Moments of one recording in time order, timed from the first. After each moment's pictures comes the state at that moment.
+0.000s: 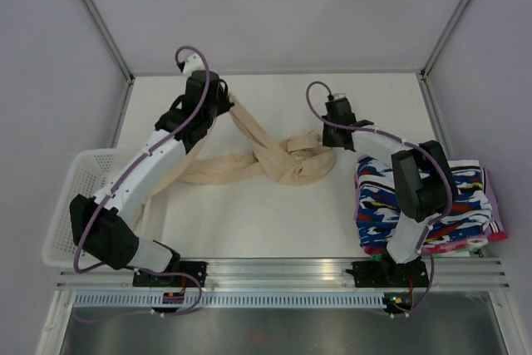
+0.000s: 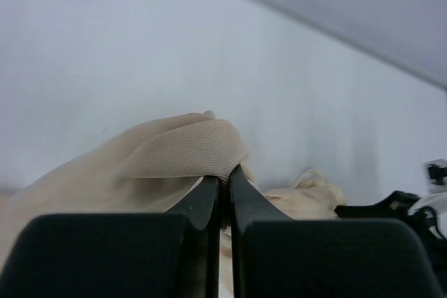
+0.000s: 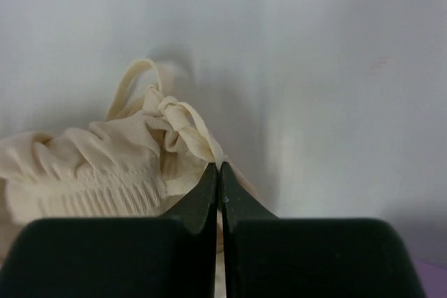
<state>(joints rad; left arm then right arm) -0.47 1.39 1.21 -0.36 -0.41 -0.70 0.40 1.82 1.14 -0.21 0.19 0.30</state>
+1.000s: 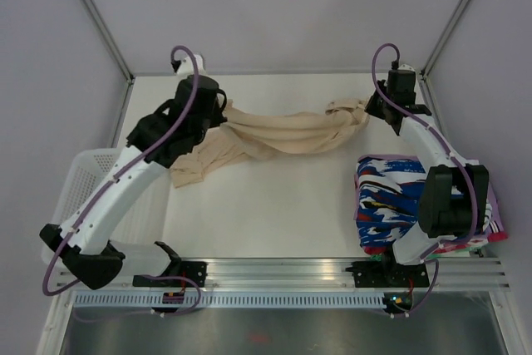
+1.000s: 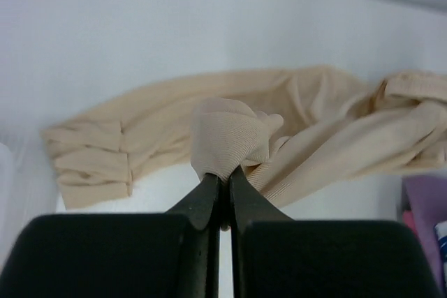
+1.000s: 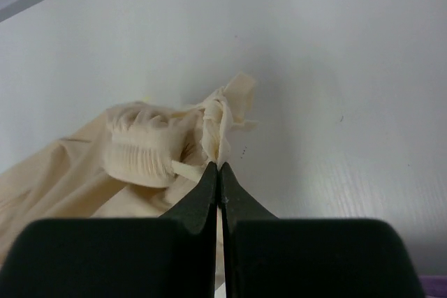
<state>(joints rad) -0.67 1.29 1.50 -0.80 -0.53 -0.56 0.01 1.63 1.26 -0.25 0.02 0.39</state>
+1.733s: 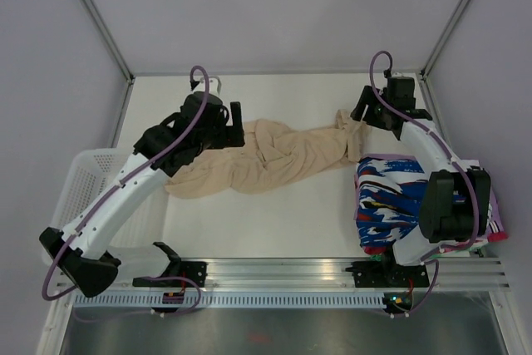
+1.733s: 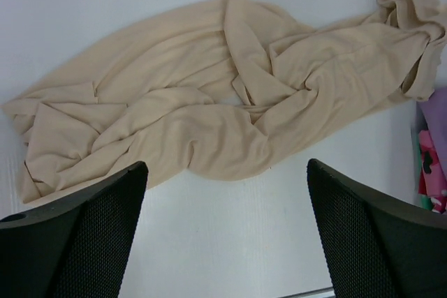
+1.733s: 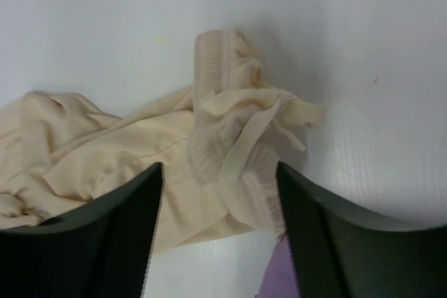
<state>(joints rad) -0.66 1.25 1.40 -0.85 -0.34 -0.49 0.01 1.60 1.20 -0.31 -0.12 0.34</state>
